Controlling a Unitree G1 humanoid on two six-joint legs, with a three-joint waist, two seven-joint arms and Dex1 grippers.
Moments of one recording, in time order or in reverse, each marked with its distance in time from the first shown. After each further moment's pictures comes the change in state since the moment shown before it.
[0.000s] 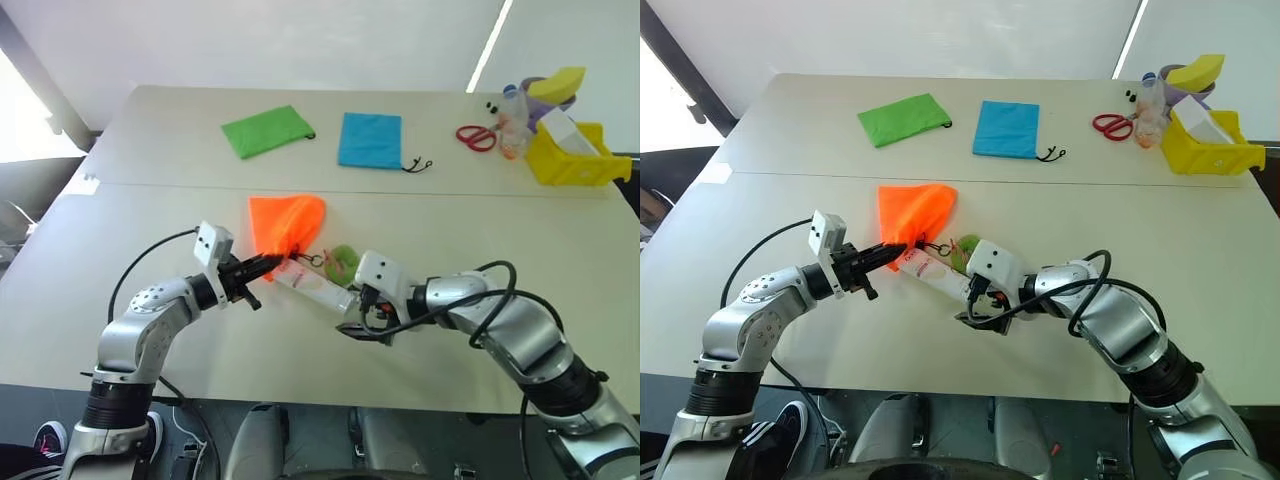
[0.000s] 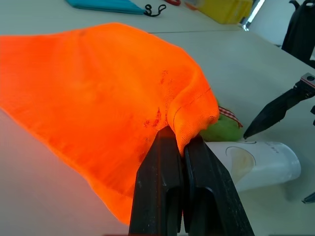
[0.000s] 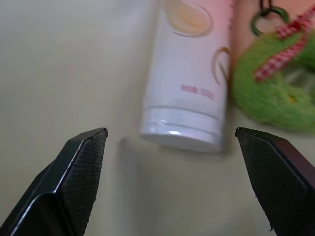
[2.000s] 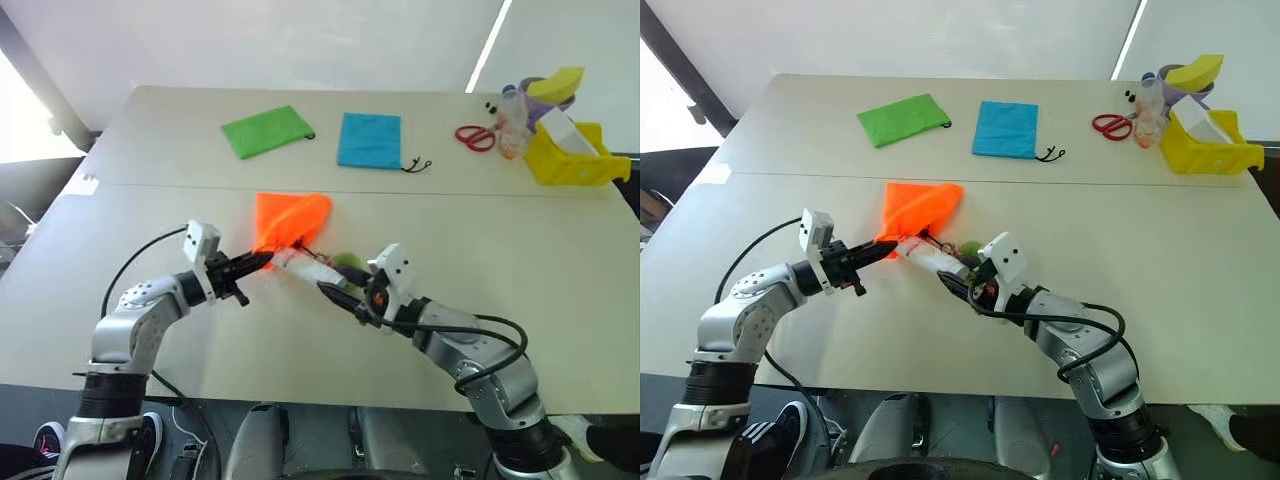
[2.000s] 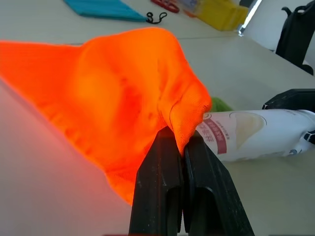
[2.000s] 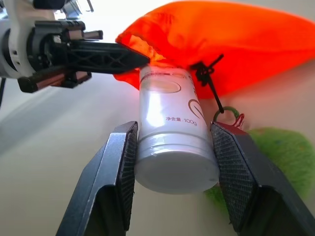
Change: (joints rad) left arm -0.057 0.019 0.036 0.101 0.003 -0.046 -0.089; right arm 0.321 0.333 -0.192 0.013 0.157 -0.447 -0.280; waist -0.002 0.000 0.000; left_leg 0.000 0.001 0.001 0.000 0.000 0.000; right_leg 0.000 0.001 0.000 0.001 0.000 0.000
